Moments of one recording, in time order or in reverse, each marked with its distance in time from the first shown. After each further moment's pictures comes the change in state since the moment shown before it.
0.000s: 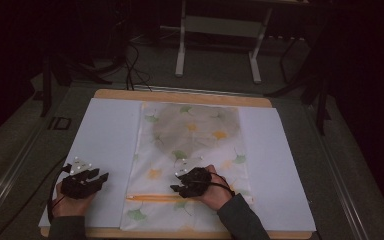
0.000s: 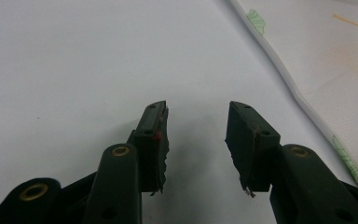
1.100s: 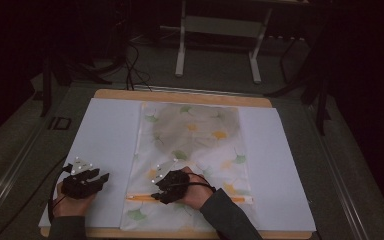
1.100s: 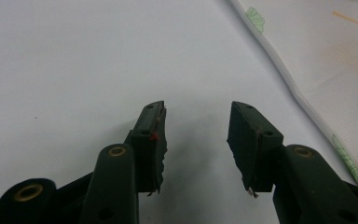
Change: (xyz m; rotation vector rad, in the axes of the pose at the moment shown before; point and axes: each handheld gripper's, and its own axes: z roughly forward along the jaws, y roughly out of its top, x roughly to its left) left arm -0.001 0.001 0.001 0.009 0.001 0.007; right arm 0.026 0.038 0.035 0.049 0.152 -0.147
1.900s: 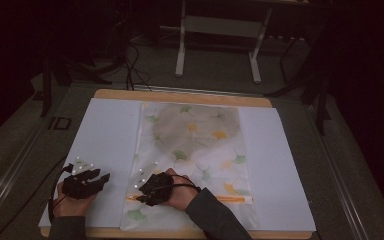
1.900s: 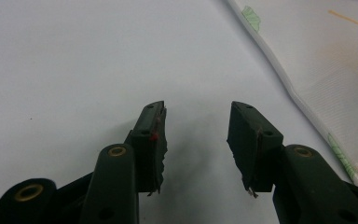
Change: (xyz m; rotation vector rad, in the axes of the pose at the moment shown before) left arm -0.001 0.001 0.000 0.004 -0.008 0.004; right arm 0.015 0.030 0.025 -0.005 0.051 -0.066
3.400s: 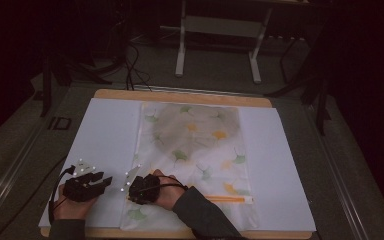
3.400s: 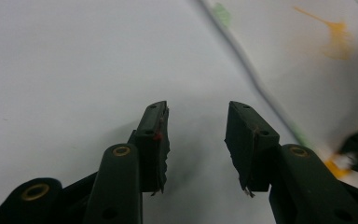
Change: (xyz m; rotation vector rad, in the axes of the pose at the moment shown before) left arm -0.013 0.000 -0.009 0.023 -0.058 0.042; right arm 0.003 0.020 0.030 0.077 0.013 -0.039
